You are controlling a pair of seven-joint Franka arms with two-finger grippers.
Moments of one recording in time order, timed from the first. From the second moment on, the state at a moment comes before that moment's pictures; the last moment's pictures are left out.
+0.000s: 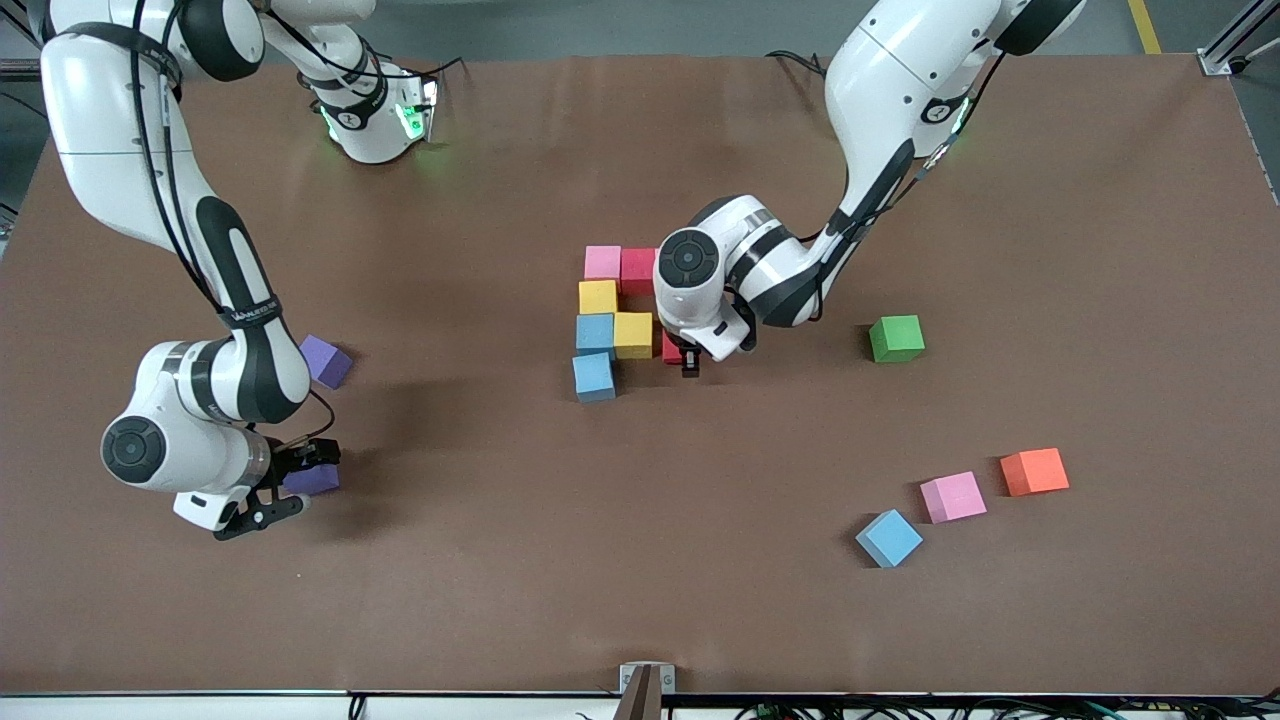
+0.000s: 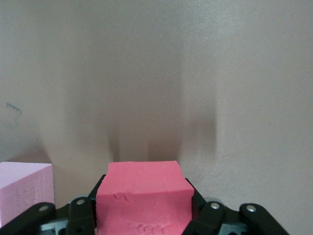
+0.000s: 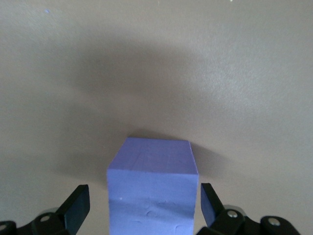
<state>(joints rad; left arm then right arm) -0.49 0.68 -0.32 -1.70 0.22 2.25 -2.47 -0.01 0.74 0.00 -1.54 0.00 2.17 -0.37</state>
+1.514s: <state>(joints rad) -0.52 0.69 -0.32 -1.72 0.22 2.28 -2.47 0.35 0.79 0.03 -1.35 0.06 2.12 0.32</state>
